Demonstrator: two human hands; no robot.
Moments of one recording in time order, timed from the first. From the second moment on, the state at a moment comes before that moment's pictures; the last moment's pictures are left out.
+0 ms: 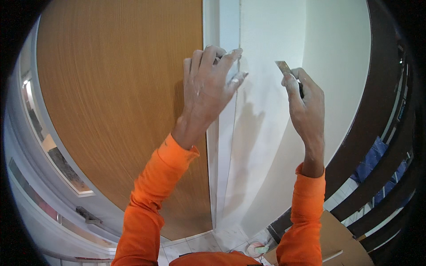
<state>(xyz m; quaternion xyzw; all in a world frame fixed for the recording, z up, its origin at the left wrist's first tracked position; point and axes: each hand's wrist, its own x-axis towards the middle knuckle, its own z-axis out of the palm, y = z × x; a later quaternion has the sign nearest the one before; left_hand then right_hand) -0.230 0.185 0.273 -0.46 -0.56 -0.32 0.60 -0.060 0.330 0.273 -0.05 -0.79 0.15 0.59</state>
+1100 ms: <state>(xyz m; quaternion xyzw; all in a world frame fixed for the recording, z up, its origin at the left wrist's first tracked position) -0.114 0.134 0.337 -0.60 -0.77 -0.15 0.15 0.002 0.416 0.259 0.11 -0.84 0.27 0.47</state>
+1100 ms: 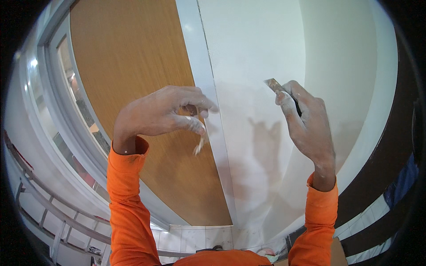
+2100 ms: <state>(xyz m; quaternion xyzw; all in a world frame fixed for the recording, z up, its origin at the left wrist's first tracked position) -0.168 0.139 0.245 -0.44 -0.70 -0.46 0.33 -0.158 0.319 0.363 0.08 -0.82 -0.05 0.57</state>
